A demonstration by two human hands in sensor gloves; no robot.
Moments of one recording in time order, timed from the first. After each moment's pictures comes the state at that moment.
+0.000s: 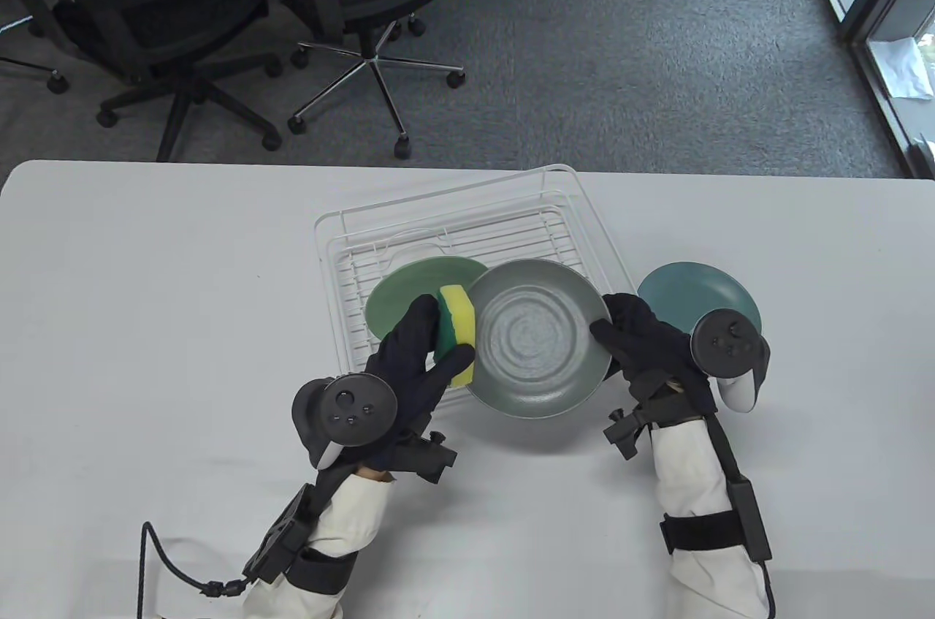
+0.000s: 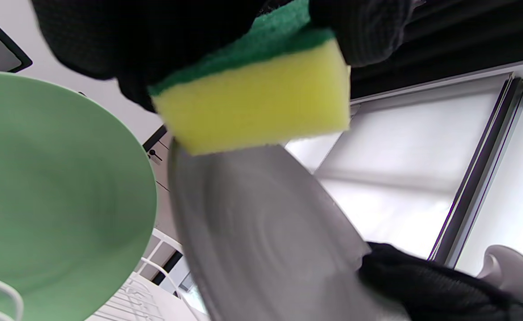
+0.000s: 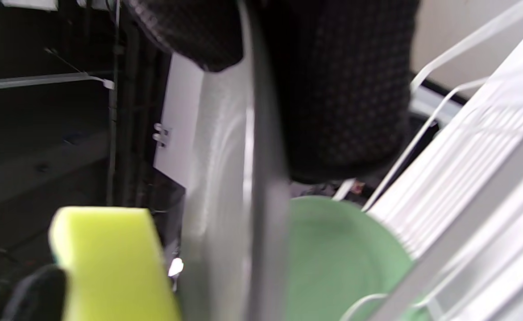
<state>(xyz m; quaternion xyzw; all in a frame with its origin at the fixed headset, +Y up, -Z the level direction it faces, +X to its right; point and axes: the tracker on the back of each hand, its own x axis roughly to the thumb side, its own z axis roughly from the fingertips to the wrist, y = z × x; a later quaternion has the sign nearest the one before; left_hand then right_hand) -0.124 -0.643 -0.258 0.18 -0.20 0.37 0.89 0.204 -0.674 -0.313 0.18 -0.06 0.81 0.55</state>
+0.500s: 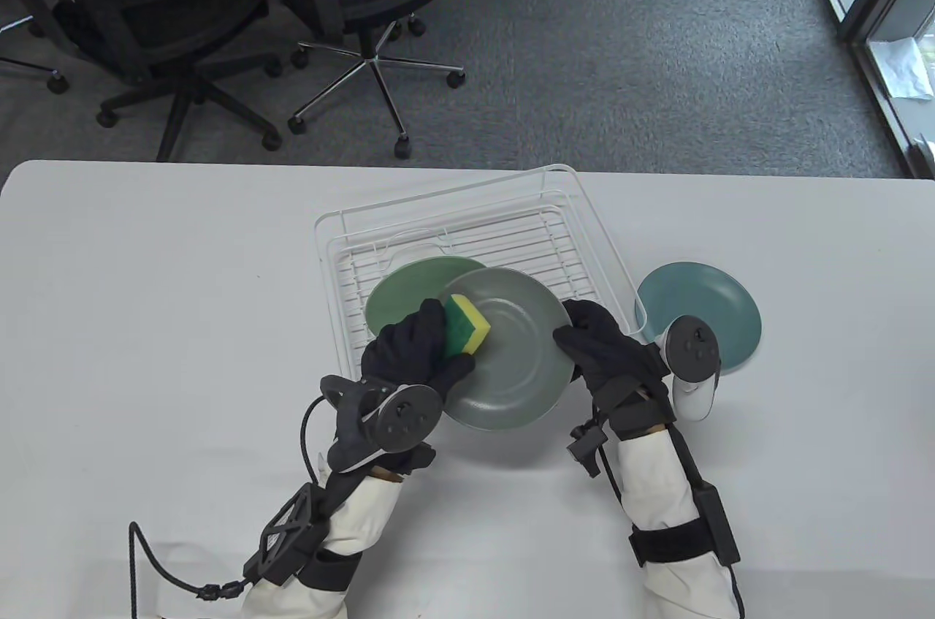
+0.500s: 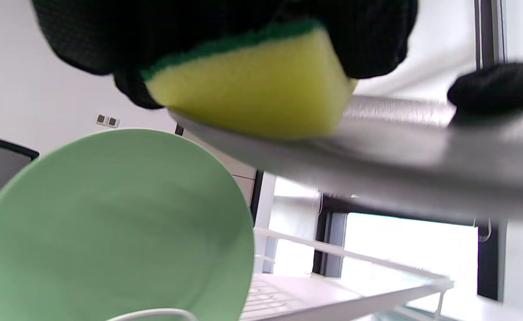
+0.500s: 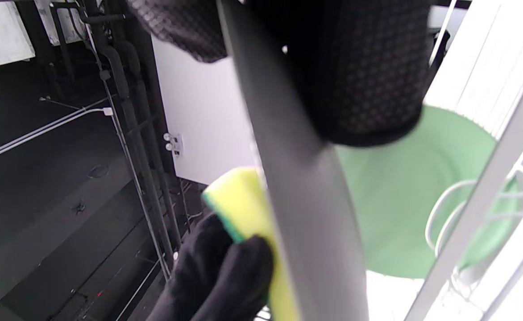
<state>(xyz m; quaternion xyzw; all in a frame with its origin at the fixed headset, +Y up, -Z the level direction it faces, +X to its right) -0.103 -0.651 -0.256 0.20 -0.19 0.09 0.96 0.165 -0.686 -0.305 0.19 0.03 0.73 0.65</state>
